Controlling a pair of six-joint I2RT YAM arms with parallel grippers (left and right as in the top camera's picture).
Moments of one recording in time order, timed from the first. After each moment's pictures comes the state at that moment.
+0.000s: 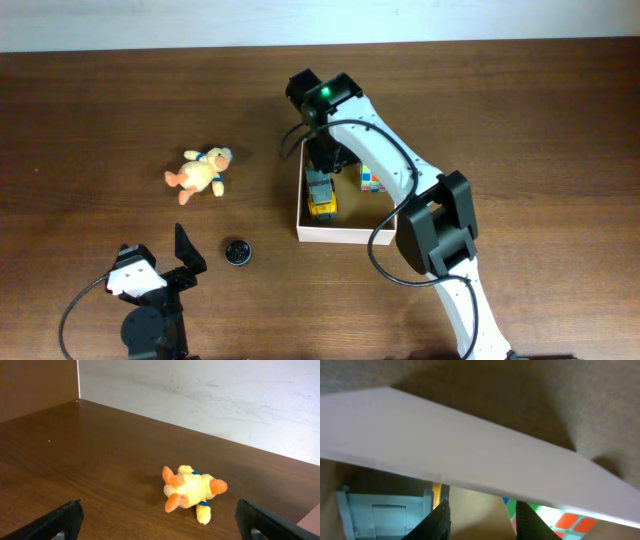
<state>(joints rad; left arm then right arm) 0.13 0.01 0.06 -0.17 -0.16 -0.20 0.56 2.42 2.27 -1.42 0.14 0.28</state>
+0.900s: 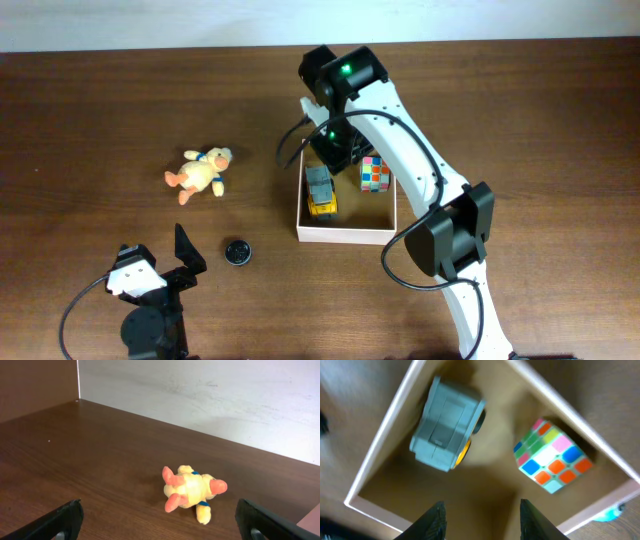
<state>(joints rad) 0.13 0.01 0.06 -0.17 -0.16 -0.20 0.53 2.37 2.44 -1.69 -0.06 -0.07</state>
